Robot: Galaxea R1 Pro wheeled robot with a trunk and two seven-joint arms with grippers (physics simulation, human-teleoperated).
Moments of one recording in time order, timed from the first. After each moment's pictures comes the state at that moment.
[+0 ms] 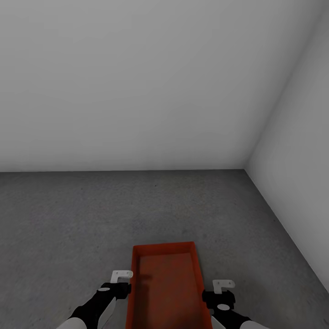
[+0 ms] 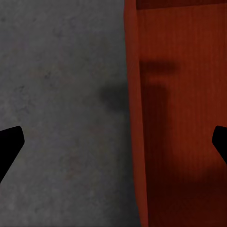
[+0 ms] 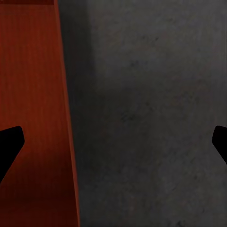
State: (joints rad) left arm -0.54 -0.06 -0.06 -0.32 0.05 0.14 0.10; right arm -0.60 0.08 1.17 -0.04 -1.09 -0.19 -0.33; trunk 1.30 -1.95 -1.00
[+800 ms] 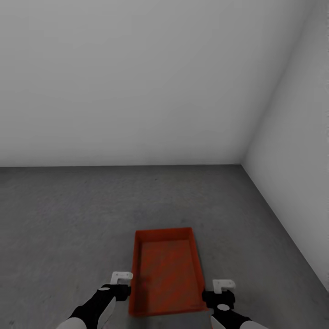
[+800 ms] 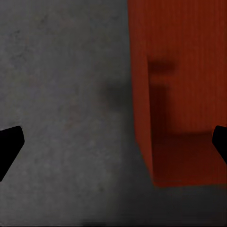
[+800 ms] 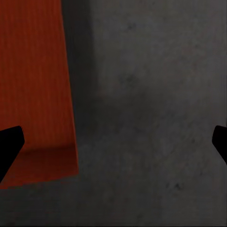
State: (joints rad) left arm -0.54 -0.06 -0.06 -0.32 0.05 0.19 0.10; right arm -0.60 0.08 1.17 -0.04 -1.09 -0.20 -0.33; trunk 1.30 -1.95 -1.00
